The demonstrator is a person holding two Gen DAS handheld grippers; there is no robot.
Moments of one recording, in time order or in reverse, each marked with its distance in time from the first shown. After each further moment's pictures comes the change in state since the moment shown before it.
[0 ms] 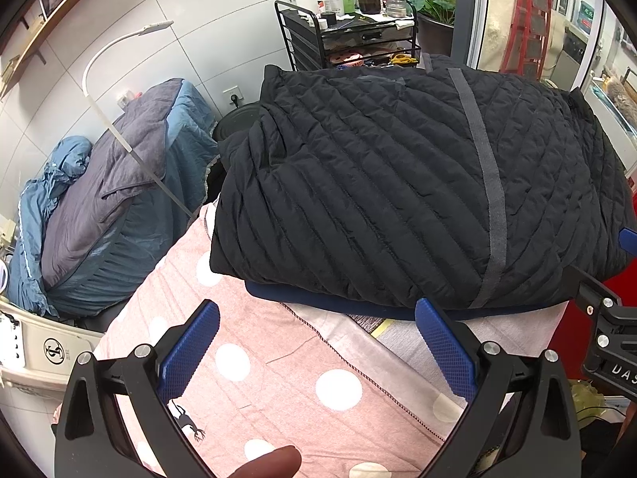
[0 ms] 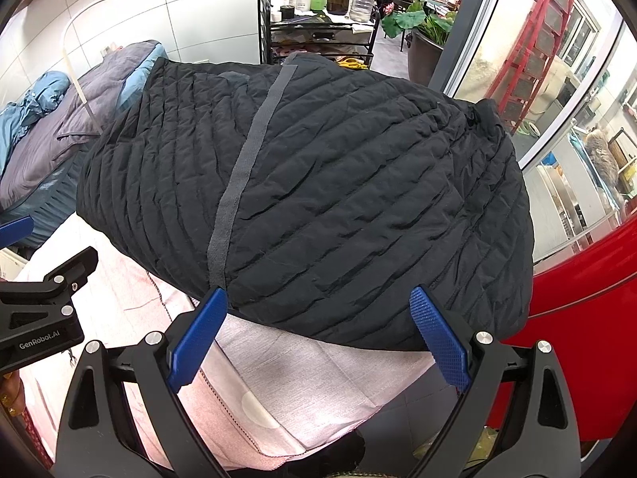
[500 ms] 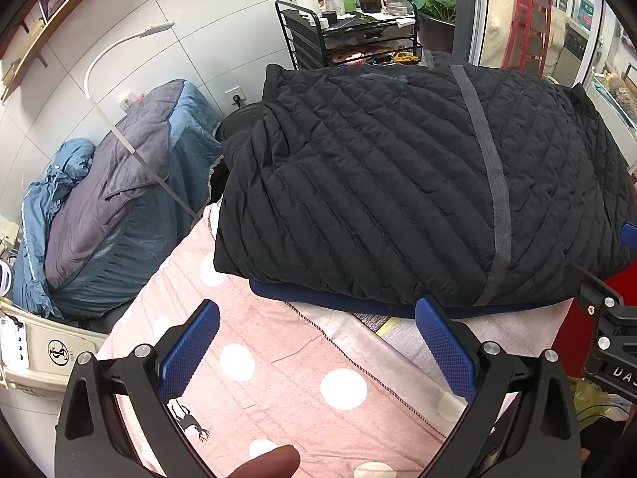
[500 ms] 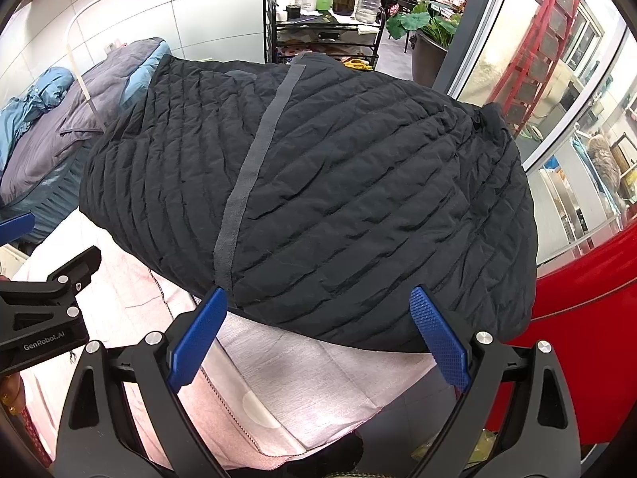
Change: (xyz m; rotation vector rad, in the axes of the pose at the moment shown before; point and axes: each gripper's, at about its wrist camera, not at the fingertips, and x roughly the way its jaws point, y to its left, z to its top) left arm 0.000 0.002 -0.003 0.012 0.003 0.017; right arm 0.001 0.002 0.002 -0.018 0.000 0.006
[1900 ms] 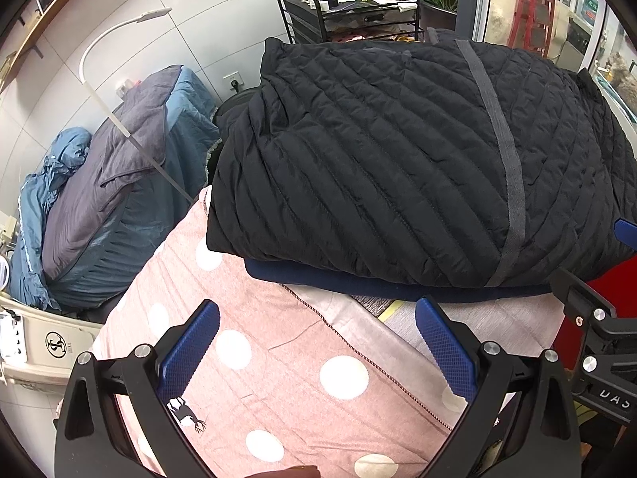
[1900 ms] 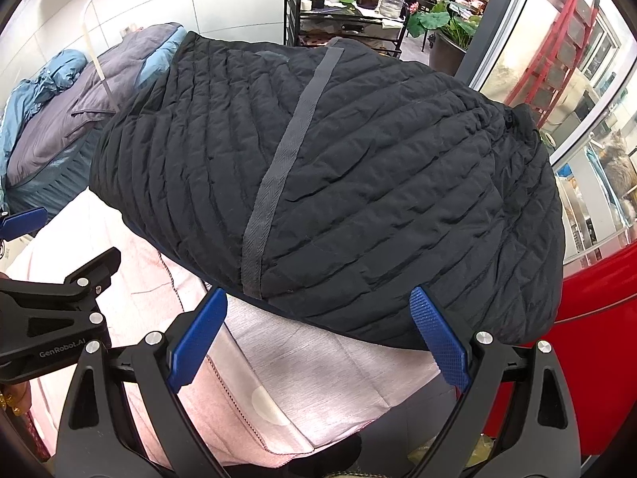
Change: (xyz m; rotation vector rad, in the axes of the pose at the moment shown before) left arm 0.016 0.000 -0.015 0.001 0.047 -0.008; right arm 0.014 0.021 -0.003 -0.062 0.025 0.033
